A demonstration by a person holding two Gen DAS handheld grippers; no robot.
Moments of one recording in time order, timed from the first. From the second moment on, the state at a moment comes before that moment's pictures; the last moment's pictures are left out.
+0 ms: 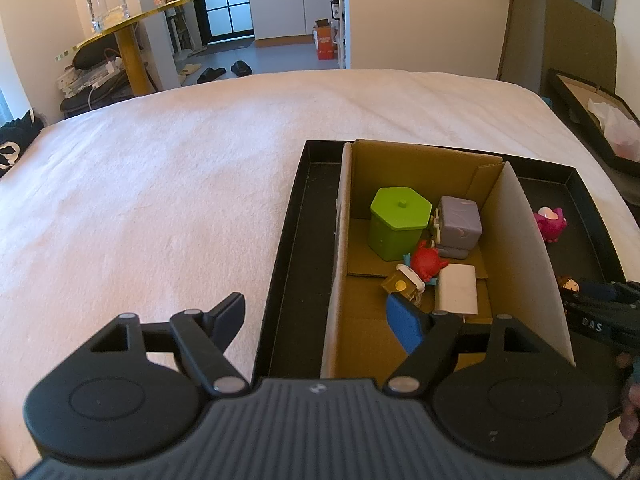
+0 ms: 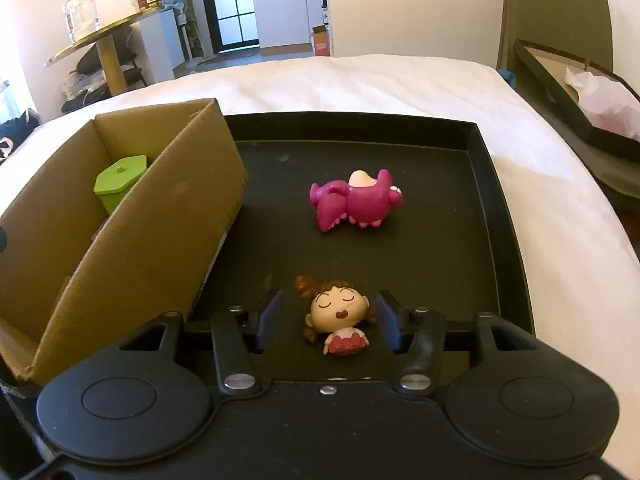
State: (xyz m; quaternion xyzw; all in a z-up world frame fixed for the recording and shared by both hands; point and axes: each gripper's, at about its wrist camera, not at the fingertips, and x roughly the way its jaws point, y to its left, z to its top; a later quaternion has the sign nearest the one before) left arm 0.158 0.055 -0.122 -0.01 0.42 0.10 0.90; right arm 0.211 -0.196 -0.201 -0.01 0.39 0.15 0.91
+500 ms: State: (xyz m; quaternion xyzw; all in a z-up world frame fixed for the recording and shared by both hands) left arm 0.155 0.060 -0.121 -0.03 0.42 0.10 0.90; right arm 0.202 -0.194 -0.188 -0.04 0.39 0.14 0.91
